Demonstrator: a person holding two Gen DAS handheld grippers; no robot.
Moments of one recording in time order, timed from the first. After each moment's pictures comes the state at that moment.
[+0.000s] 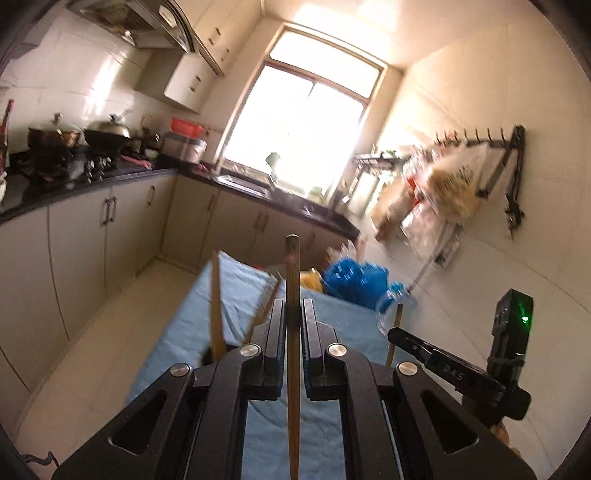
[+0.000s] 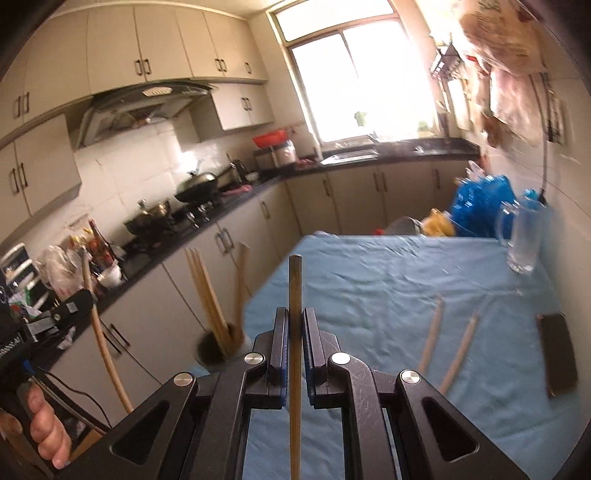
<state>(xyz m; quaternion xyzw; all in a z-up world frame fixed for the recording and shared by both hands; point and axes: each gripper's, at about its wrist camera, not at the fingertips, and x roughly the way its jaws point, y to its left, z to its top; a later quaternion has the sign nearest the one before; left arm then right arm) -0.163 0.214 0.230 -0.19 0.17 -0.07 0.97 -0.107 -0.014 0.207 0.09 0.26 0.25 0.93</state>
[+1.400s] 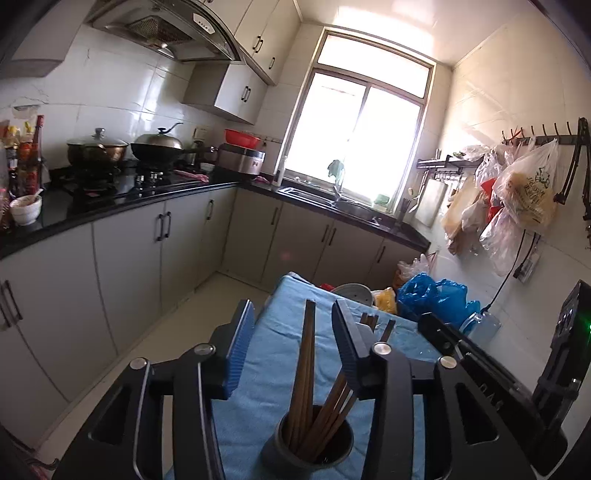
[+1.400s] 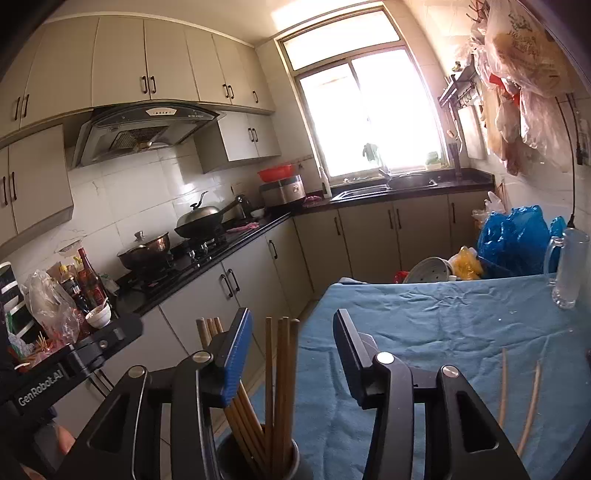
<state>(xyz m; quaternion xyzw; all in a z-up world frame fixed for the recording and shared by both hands) -0.083 0.253 0.206 -0.16 0.18 0.06 0.97 -0.039 0.084 0.196 0.10 0.19 0.23 0.95</state>
